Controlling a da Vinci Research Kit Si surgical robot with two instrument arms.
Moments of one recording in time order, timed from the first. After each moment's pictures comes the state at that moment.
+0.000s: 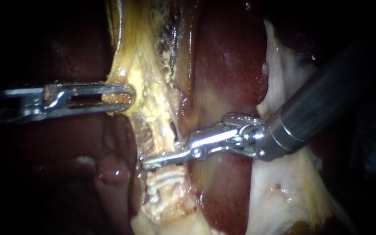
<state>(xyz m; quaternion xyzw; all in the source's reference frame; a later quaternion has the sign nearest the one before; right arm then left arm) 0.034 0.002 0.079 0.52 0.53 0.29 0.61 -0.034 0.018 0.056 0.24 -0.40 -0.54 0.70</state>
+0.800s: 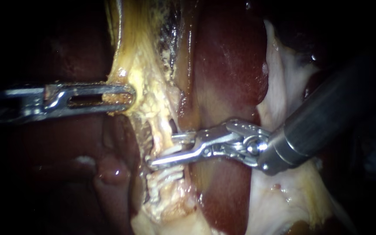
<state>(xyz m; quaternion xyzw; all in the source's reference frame) 0.034 0.001 0.077 0.42 0.58 0.27 0.65 -0.034 0.018 0.056 0.24 -0.40 -0.54 0.70</state>
